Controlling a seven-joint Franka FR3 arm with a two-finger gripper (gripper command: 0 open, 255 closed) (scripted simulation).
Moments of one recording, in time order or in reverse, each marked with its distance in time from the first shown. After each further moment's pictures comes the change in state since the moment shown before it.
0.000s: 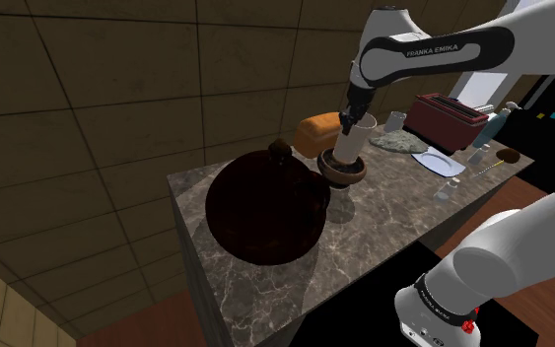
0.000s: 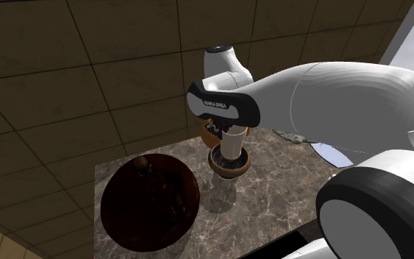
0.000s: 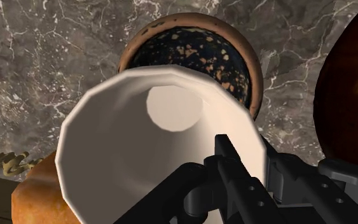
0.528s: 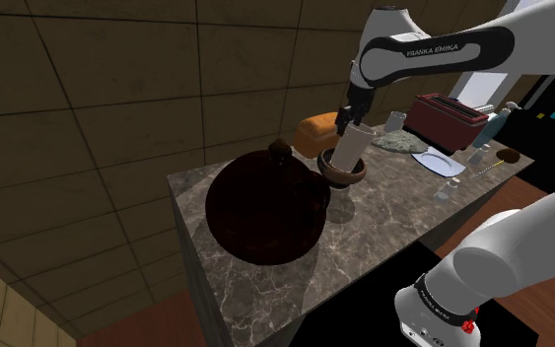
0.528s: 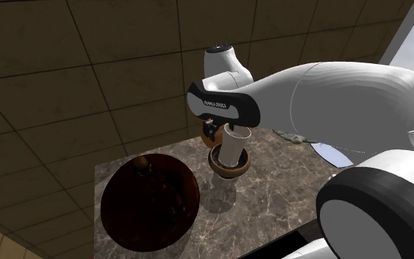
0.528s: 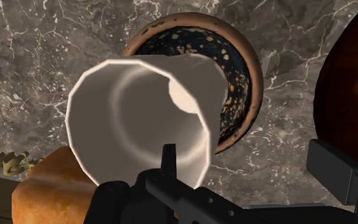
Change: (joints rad) arm 0.000 0.000 0.000 0.000 0.000 0.000 0.000
